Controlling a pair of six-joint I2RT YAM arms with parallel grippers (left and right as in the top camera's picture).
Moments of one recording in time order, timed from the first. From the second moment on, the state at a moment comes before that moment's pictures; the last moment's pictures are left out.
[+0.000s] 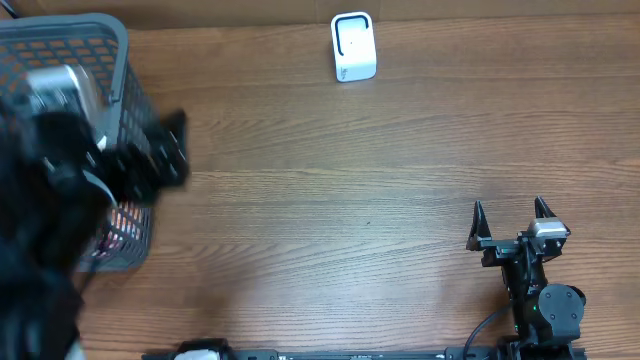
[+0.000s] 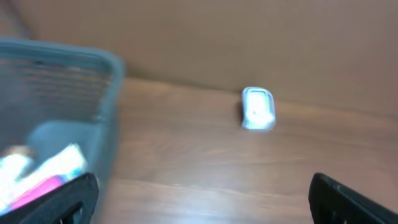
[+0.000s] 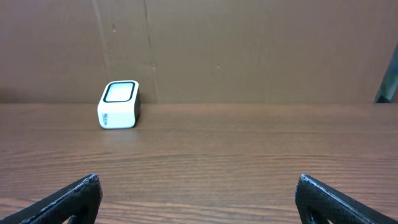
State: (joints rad) left arm 0.08 1.29 2.22 -1.43 0.06 -0.17; right arm 0.05 0.01 0.02 -0.03 -0.02 0.03
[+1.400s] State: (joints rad) left arm 0.68 1.86 2.07 -1.55 -0.06 -0.23; right arm 0.05 0.01 0.02 -0.04 -0.02 0.03
